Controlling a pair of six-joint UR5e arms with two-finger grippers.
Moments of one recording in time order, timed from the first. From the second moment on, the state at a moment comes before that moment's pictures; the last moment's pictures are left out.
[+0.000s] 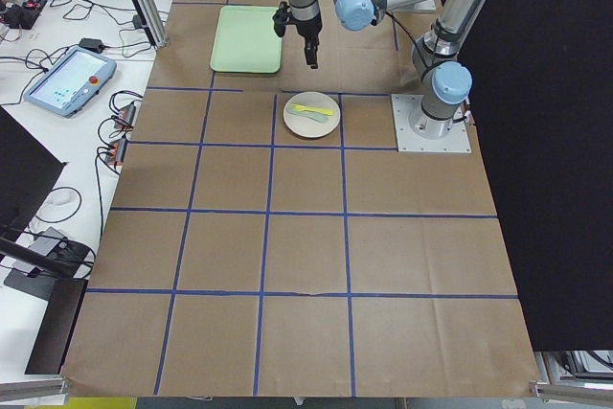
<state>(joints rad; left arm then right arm) -1.29 -1.50 -1.98 -1.37 1.53 0.39 1.58 -1.57 1.59 -1.52 -1.60 -0.05</state>
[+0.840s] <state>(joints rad) -1.08 -1.62 -2.18 -1.08 1.53 0.56 1.58 -1.57 1.59 -1.52 -1.60 -0.05</state>
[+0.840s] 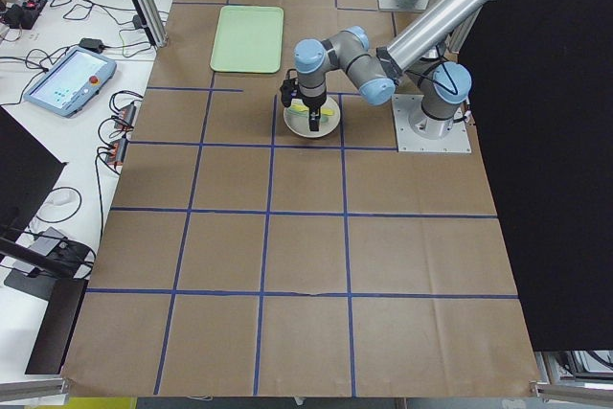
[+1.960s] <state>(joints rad) -1.05 -1.76 -2.18 -0.99 1.53 0.58 1.58 -1.57 1.59 -1.52 -1.60 -0.05</state>
